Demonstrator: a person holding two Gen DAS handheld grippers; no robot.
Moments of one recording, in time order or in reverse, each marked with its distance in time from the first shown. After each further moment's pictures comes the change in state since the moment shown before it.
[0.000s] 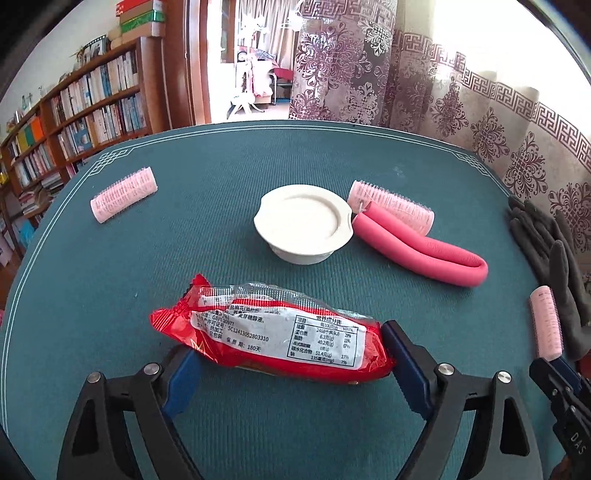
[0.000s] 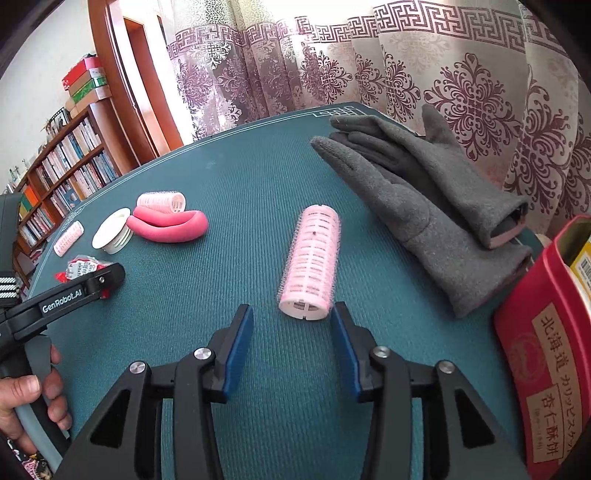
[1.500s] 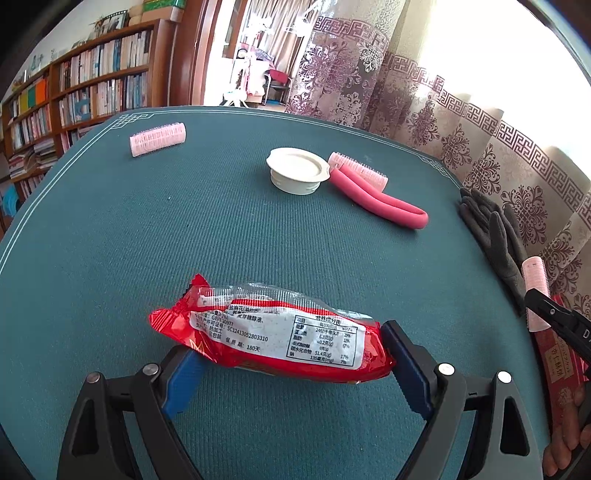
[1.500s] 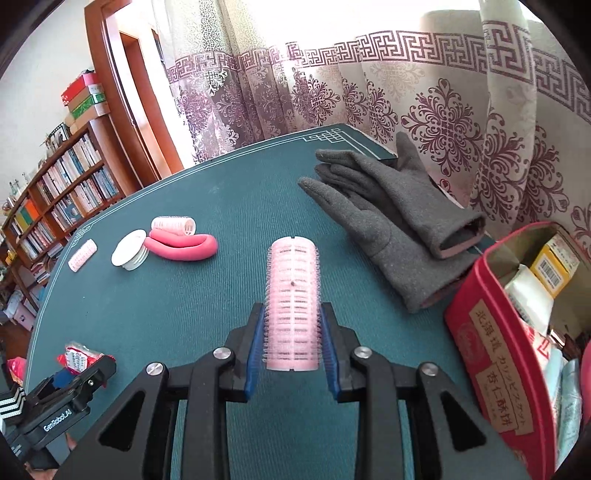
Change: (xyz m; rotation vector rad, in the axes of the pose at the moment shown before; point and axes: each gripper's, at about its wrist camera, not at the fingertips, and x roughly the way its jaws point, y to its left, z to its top) left arm -0.057 0.012 -0.066 -0.088 -0.021 -0.139; right arm -0.051 -0.003 0.005 0.028 -0.056 -0.015
